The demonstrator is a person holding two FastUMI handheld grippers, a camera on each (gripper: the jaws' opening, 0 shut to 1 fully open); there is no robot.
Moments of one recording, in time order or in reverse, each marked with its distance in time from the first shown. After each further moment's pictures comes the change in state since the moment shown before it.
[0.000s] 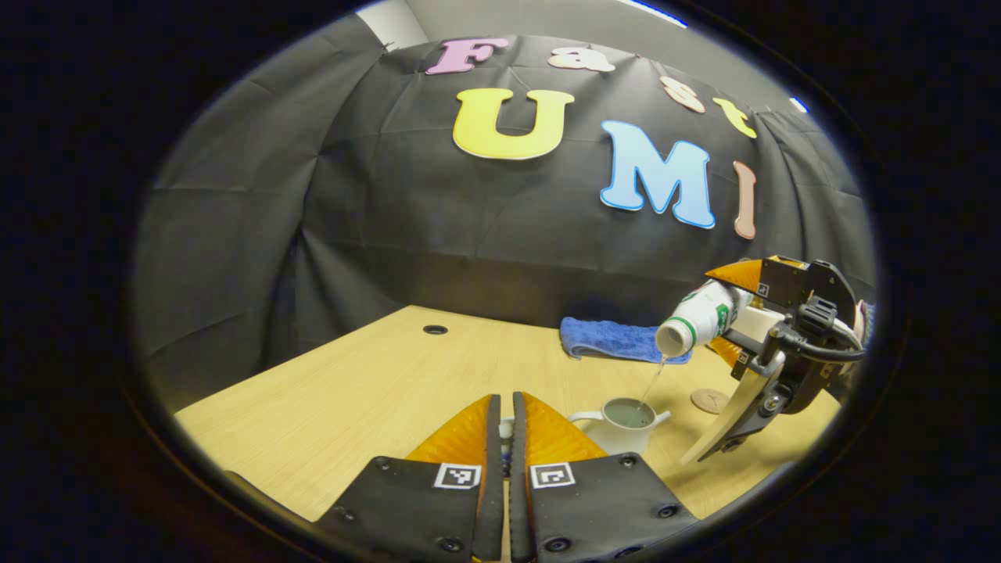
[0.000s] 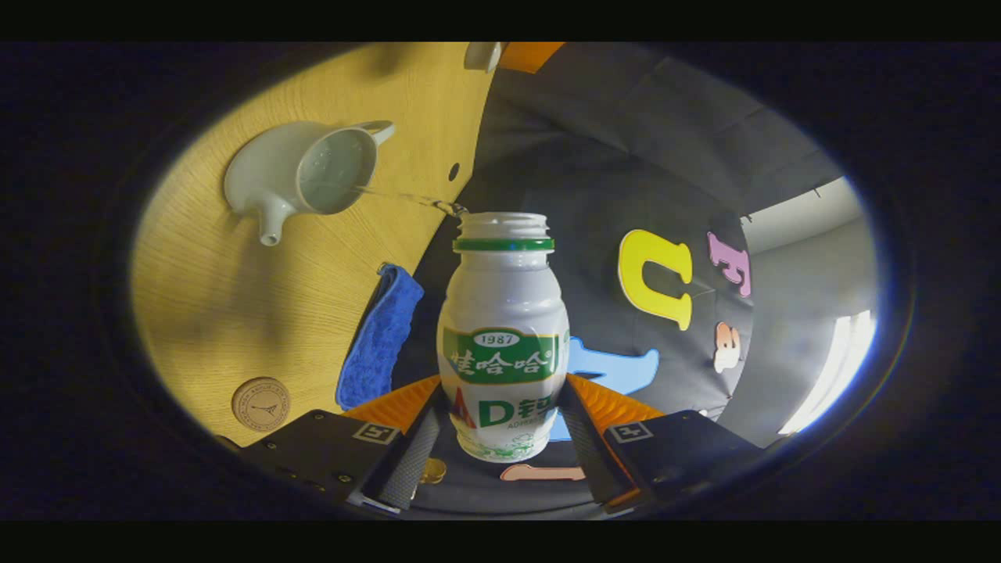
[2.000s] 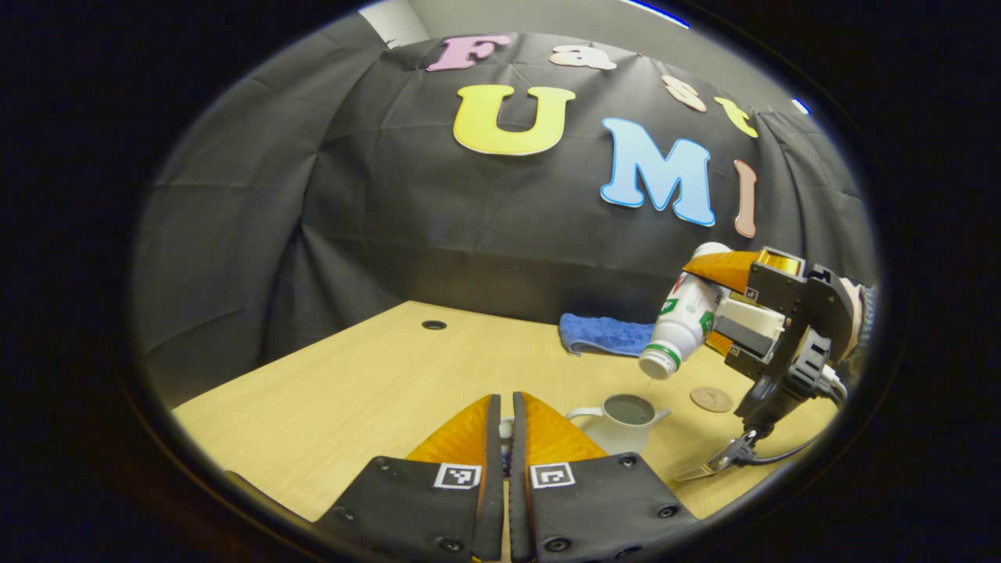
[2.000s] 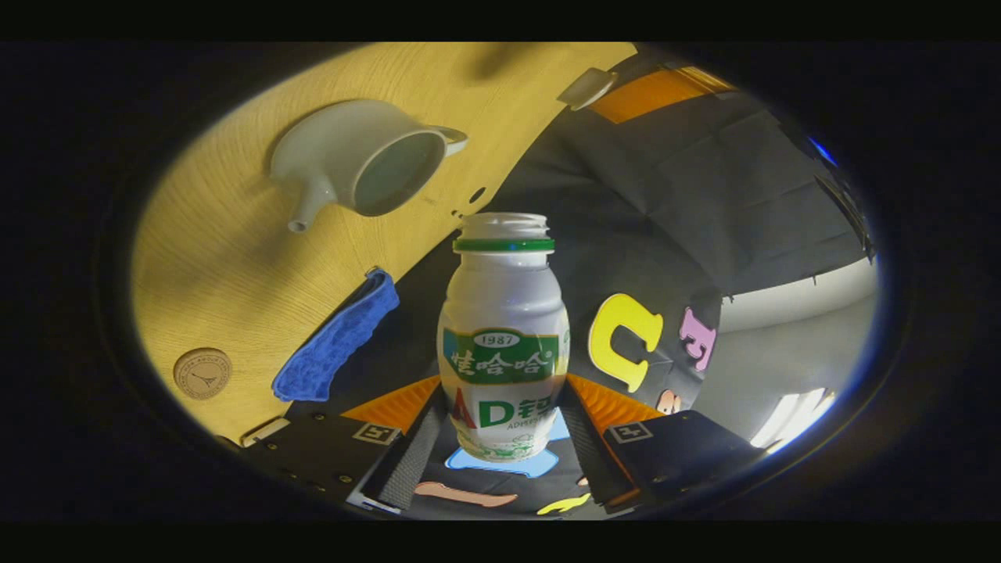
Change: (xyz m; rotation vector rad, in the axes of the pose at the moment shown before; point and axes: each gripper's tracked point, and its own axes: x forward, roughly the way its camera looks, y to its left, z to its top) left arm 0.003 0.001 -0.005 -0.008 0.011 -0.004; right arm -0.007 -0.023 0.026 -0.283 -0.162 -0.099
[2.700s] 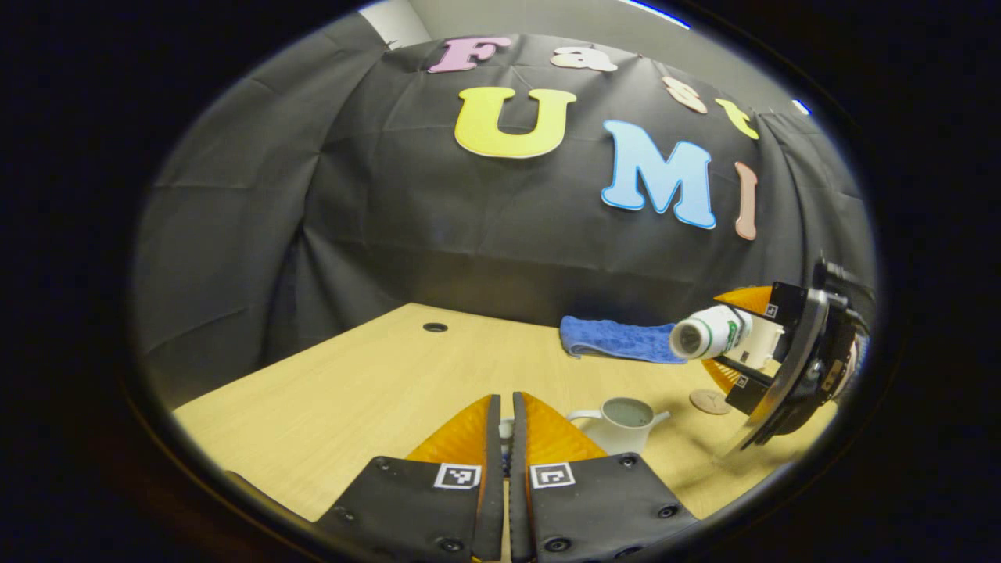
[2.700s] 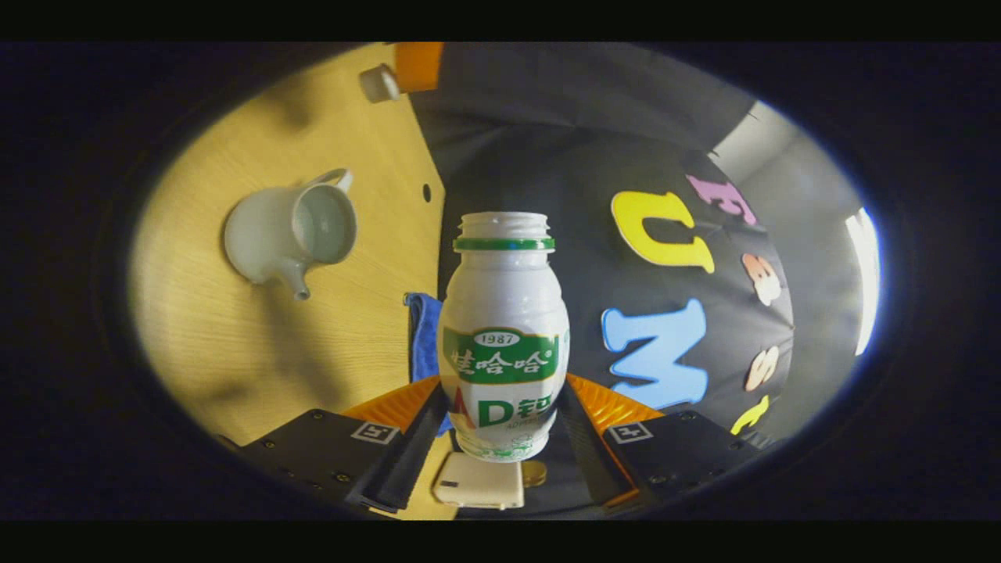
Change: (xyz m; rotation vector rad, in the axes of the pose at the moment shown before) left arm -0.002 -0.004 0.003 -0.003 -0.009 -0.001; right arm -0.033 0.059 -0.023 0.772 0.174 0.194
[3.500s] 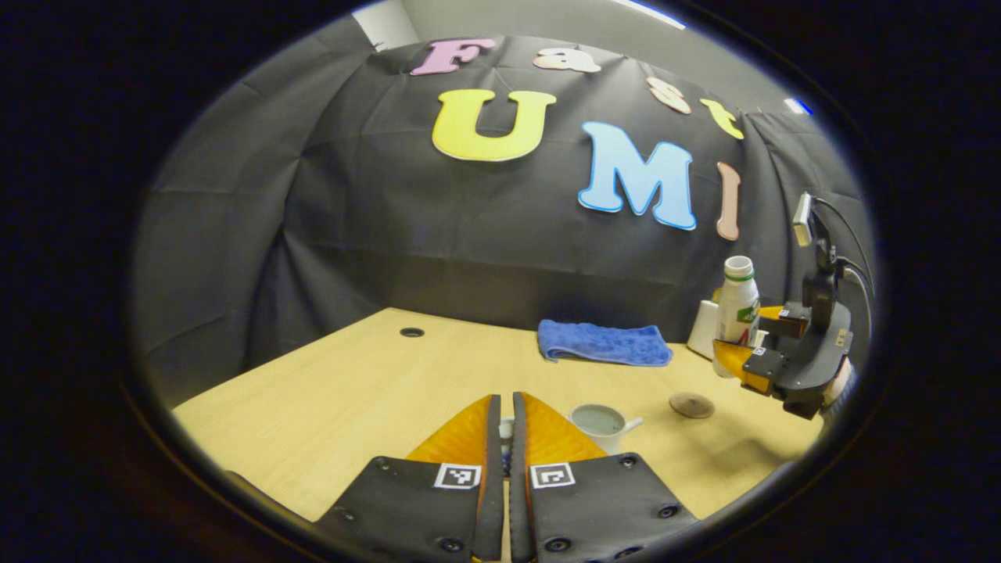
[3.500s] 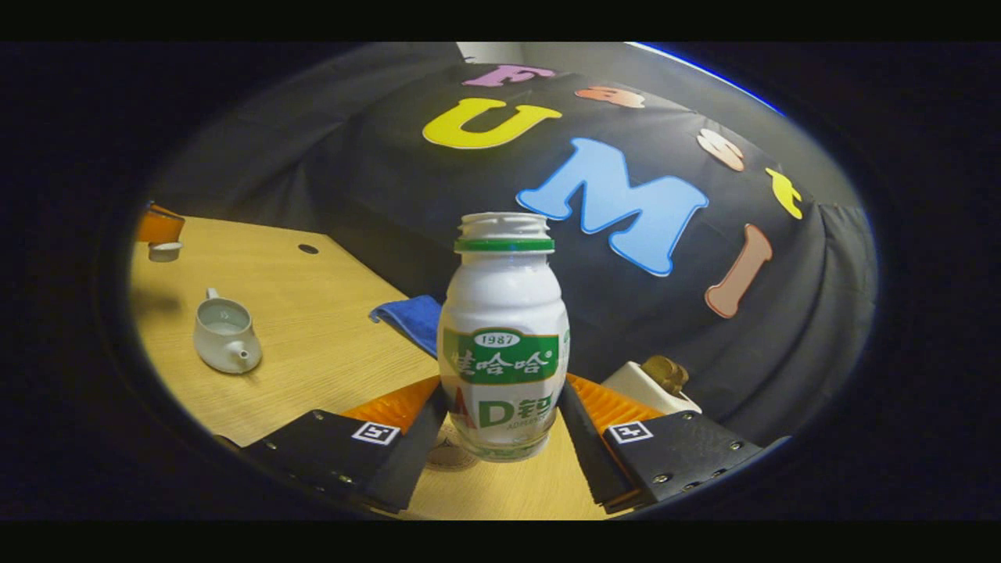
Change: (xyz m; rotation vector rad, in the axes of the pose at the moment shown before) left arm 0.008 -0.039 0.010 0.021 -0.013 -0.086; right arm -0.018 0.000 -0.077 0.852 0.191 0.033
